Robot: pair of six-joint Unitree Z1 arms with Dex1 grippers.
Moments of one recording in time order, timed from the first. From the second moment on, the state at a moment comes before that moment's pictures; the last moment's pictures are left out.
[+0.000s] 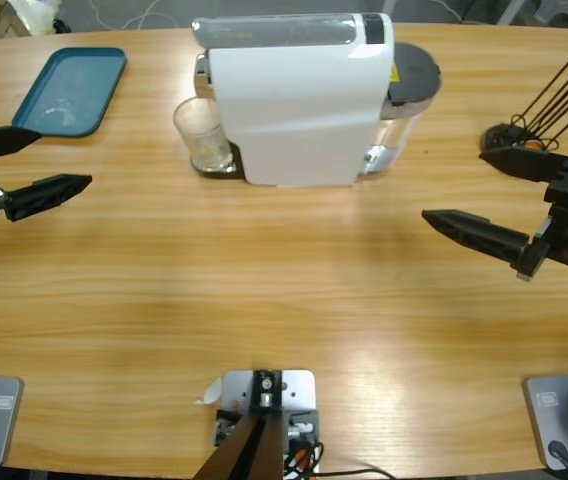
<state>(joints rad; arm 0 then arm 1) -0.63 1.10 -0.42 -0.16 0.01 0.11 0.90 1.02 -0.42 -0.09 -0.11 0.12</state>
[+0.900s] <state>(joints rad) -0.63 1.09 -0.42 -0.20 0.01 0.12 0.90 1.02 -0.42 -0.09 -0.10 0.12</state>
